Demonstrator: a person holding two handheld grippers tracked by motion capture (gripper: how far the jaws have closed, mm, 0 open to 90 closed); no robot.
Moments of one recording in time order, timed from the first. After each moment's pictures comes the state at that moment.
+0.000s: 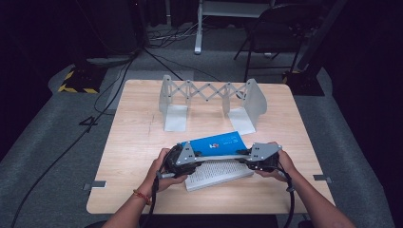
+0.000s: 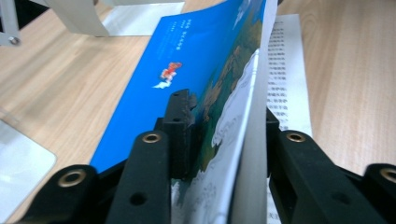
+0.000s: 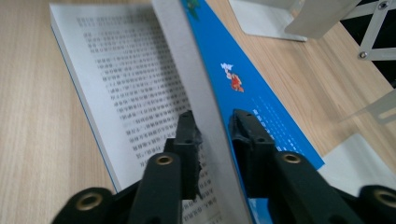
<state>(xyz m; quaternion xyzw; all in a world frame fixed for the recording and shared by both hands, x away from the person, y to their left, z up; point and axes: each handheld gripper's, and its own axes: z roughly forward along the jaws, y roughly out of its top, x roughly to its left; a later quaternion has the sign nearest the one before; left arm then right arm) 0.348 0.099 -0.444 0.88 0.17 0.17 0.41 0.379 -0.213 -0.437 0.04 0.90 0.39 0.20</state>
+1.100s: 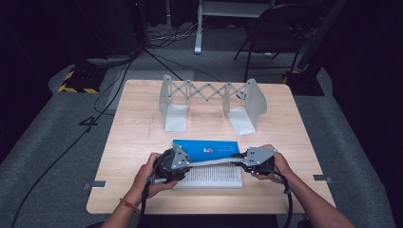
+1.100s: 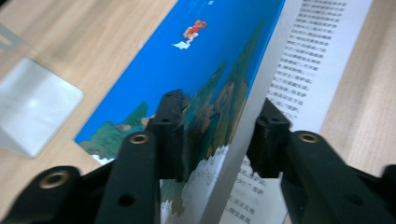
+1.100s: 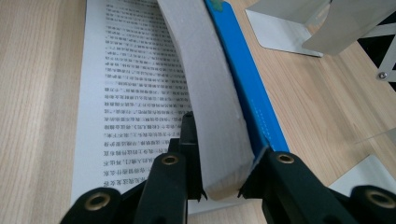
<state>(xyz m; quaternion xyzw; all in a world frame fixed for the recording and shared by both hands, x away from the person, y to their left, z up) 0.331 0.122 -0.437 0.90 0.20 0.19 0.33 0.370 -0.198 -0.439 0.01 0.90 0.39 0.20</state>
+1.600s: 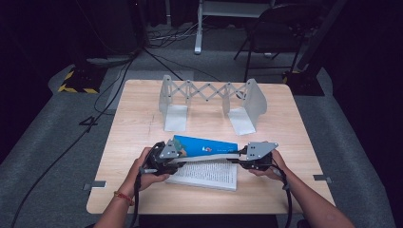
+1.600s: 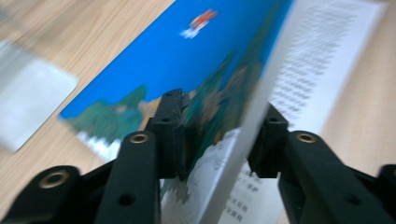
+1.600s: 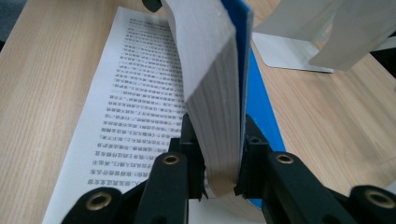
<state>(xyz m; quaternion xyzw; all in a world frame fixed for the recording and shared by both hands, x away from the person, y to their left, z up) 0.356 0.142 -0.443 0.90 0.24 0.16 0.34 0.385 -0.197 -0.443 0.01 0.88 0.44 0.16</state>
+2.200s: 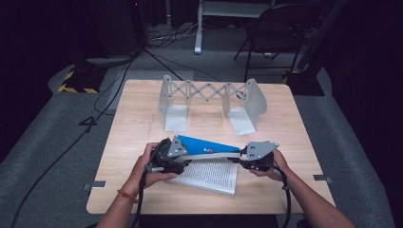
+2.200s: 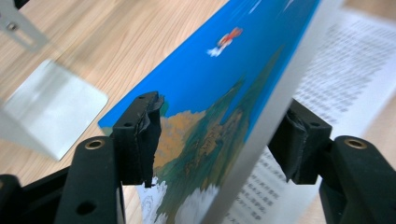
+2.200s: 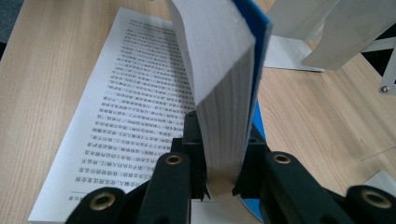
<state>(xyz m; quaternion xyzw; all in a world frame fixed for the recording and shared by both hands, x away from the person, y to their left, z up) 0.351 0.135 -0.417 0.89 0.22 0.19 0.34 0.377 -0.194 -0.429 0.02 0.89 0.42 0.17</state>
